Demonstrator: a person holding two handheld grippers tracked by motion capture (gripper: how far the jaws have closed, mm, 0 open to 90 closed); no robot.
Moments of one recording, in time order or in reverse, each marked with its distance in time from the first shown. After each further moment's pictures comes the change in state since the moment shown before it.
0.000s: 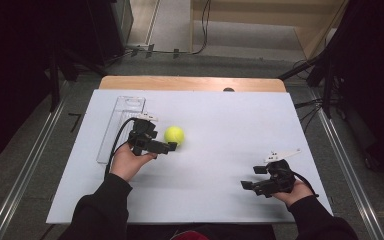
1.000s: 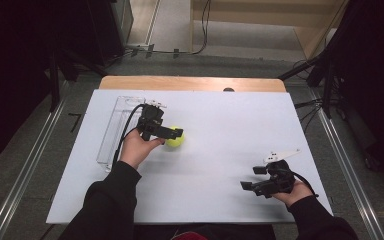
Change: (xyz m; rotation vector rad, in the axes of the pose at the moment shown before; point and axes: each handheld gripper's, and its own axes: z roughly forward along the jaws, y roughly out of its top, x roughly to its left) left arm 0.007 0.037 0.022 0.004 0.058 0.012; right arm 0.001 0.000 0.001 0.001 0.011 -0.003
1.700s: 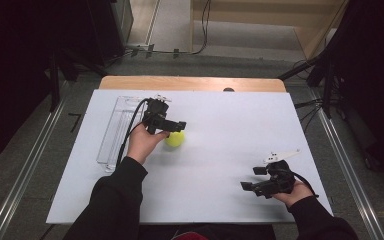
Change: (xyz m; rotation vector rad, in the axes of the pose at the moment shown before) left arm 0.000 0.018 0.014 -0.024 0.065 -0.015; right arm 0.000 -0.001 0.000 0.004 0.001 0.005
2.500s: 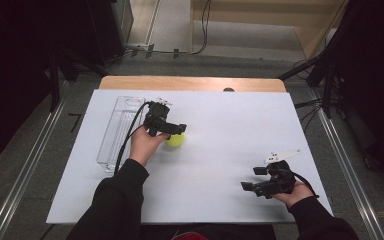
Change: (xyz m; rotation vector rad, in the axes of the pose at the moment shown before) left arm 0.001 -0.010 0.012 0.012 0.013 0.011; right arm 0.000 -0.001 -0.001 -0.003 0.001 -0.001
